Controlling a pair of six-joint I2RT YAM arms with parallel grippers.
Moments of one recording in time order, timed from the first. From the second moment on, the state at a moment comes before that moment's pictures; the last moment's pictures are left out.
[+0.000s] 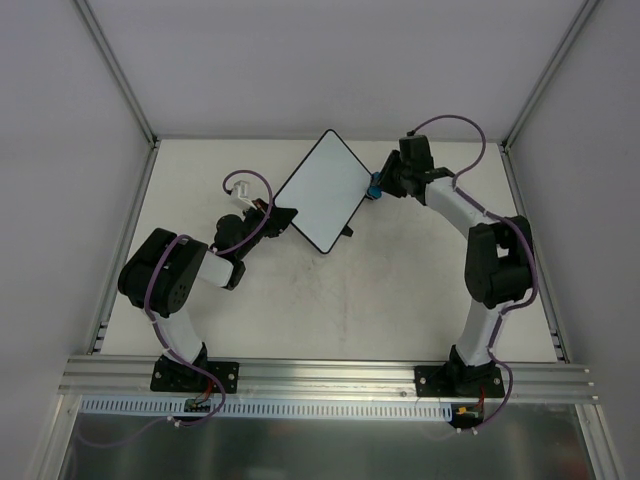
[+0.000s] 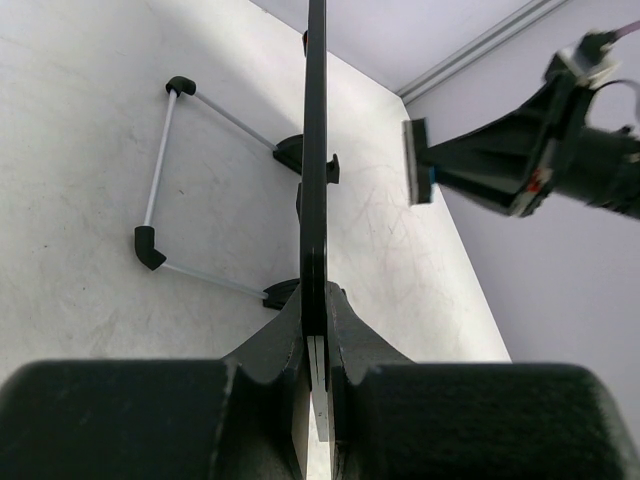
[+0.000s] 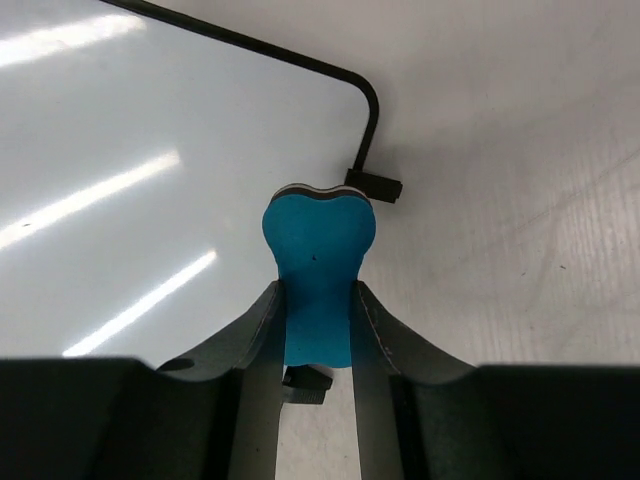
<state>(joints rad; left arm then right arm) -0.35 1.77 0.52 1.23 0.25 -0.84 0.31 1.89 1.40 -0.25 -0.04 0.68</state>
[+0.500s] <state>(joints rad) -0.35 1.77 0.52 1.23 0.25 -0.84 0.40 1.86 1.44 -0.64 0.10 0.40</state>
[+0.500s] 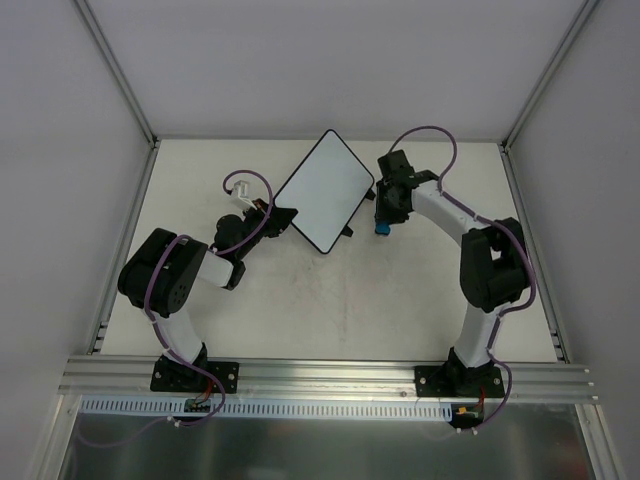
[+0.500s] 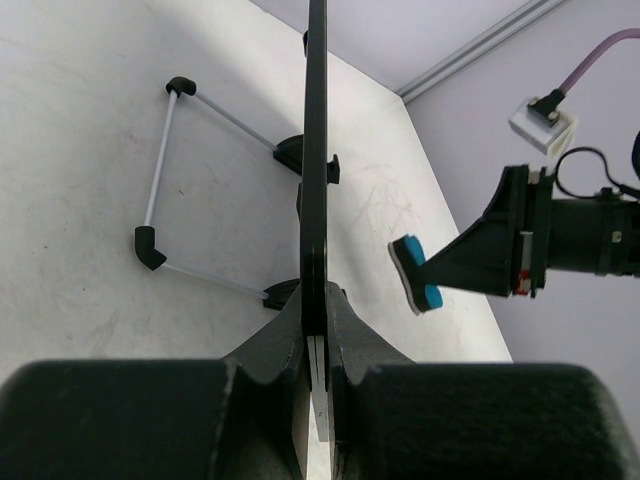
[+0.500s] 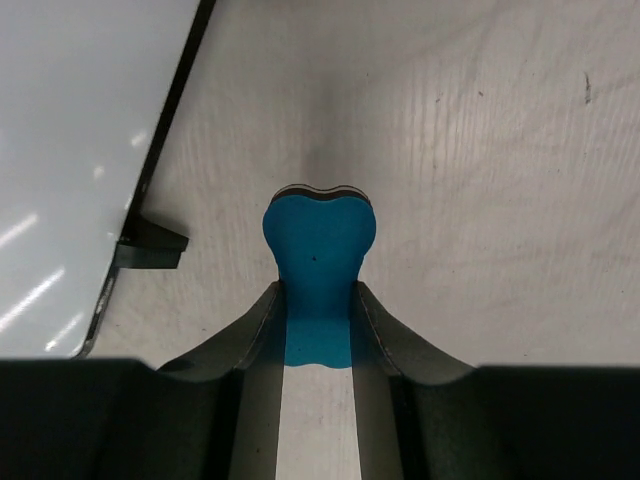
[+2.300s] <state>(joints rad) -0.35 1.75 0.49 1.19 0.26 -0.79 0.47 1.88 1.29 -0.65 0.28 0.38</state>
